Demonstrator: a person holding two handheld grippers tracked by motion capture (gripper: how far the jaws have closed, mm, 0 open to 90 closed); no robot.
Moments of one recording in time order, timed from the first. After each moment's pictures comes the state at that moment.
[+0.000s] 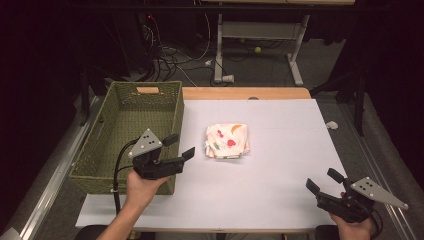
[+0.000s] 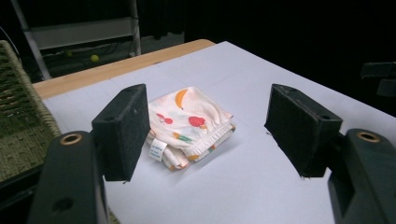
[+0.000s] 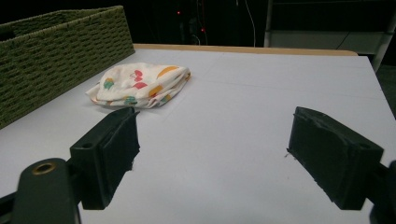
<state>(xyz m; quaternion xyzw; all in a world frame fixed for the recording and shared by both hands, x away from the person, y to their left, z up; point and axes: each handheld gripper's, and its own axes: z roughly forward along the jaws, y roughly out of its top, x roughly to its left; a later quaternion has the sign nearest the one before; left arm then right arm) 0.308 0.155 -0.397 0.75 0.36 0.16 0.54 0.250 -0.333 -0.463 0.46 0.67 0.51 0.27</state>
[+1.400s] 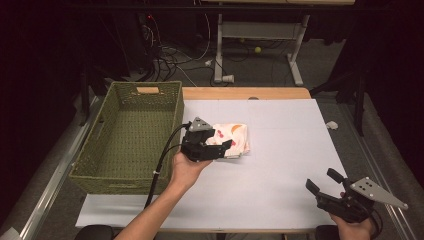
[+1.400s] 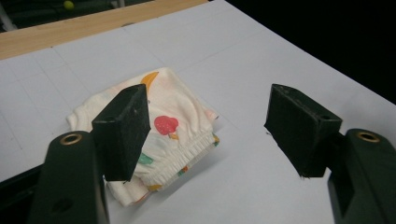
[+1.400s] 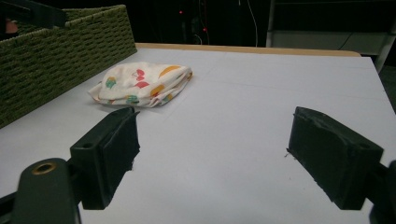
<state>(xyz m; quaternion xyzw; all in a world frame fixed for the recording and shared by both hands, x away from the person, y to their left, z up) 0.373 0.065 -0.412 0.79 0.40 0.10 0.46 0.250 -0.332 -0.463 0.45 0.67 0.51 0.27</state>
